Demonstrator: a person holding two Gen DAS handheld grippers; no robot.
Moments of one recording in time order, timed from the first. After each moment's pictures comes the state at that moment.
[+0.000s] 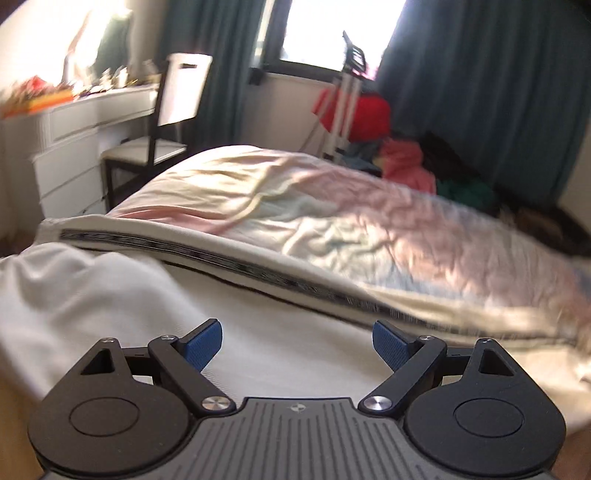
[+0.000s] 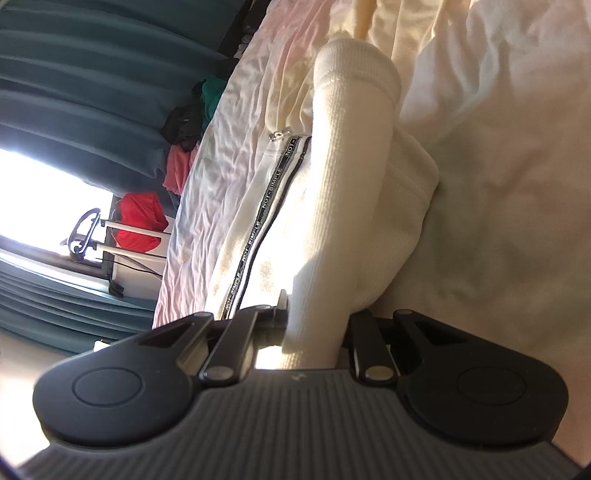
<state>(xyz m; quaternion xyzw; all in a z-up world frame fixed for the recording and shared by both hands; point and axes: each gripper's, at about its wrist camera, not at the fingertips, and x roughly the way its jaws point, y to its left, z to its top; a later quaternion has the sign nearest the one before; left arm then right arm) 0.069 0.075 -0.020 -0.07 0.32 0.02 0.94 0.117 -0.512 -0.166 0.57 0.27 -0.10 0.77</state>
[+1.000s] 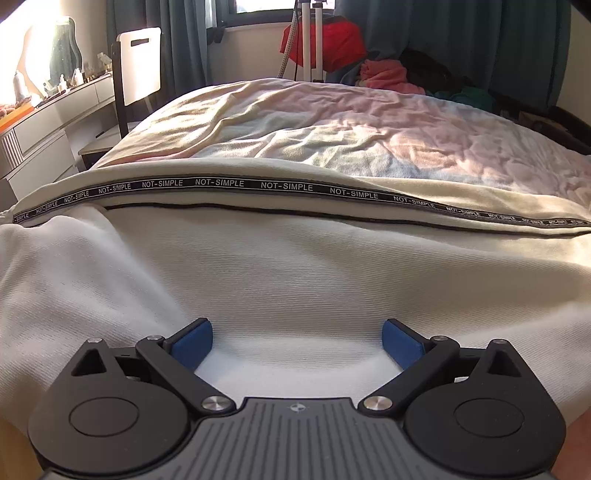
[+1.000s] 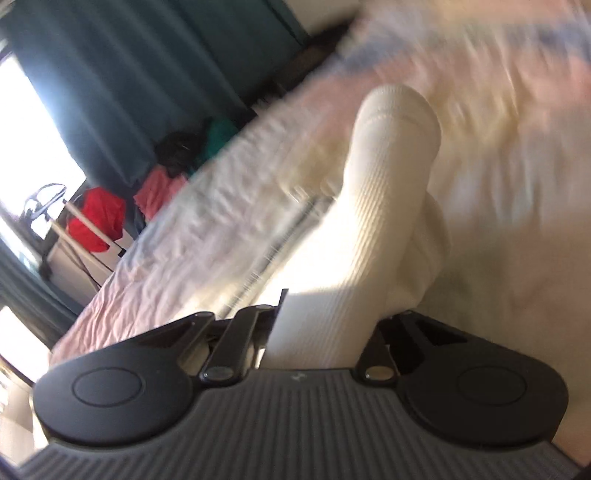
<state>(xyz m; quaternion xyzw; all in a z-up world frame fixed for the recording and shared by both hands) 0.091 0.050 -0.088 0.01 0.40 0.01 0.92 0.145 -0.458 -0.113 0.32 0.20 -0.21 0.90</state>
